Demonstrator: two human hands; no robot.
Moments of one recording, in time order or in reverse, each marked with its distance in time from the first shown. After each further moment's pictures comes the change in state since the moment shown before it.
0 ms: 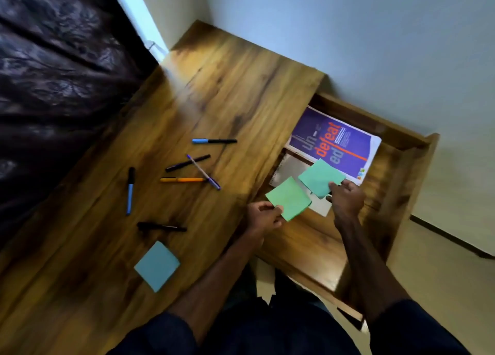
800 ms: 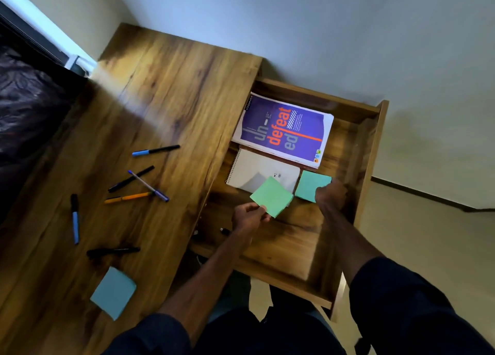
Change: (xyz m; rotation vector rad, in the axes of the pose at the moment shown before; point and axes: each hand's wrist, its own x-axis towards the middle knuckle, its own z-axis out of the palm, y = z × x) left_hand 0.032 -0.046 0.092 0.228 0.014 -0.035; right_hand 0.101 0.056 -0.067 -0.576 0.082 0.174
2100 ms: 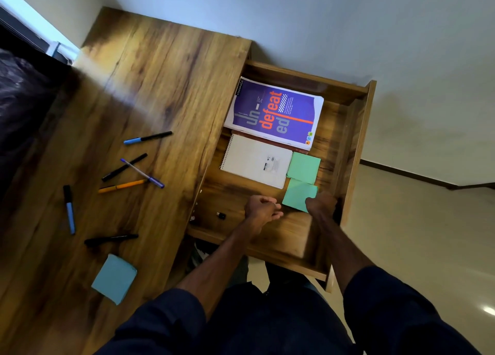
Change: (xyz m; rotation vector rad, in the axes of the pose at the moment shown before) left_hand -0.022 -0.015 0.028 0.118 -0.129 -0.095; right_hand -0.056 0.060 -0.004 -0.062 -0.175 0.094
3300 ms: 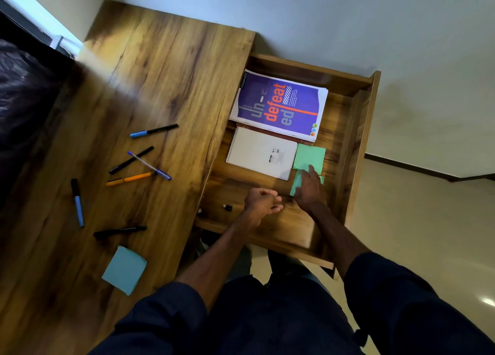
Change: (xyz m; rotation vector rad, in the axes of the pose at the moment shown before) left_hand 0.006 -0.010 -0.027 0.004 -0.079 0.029; right_hand -0.010 -0.006 0.028 -0.495 -0.025 -0.580
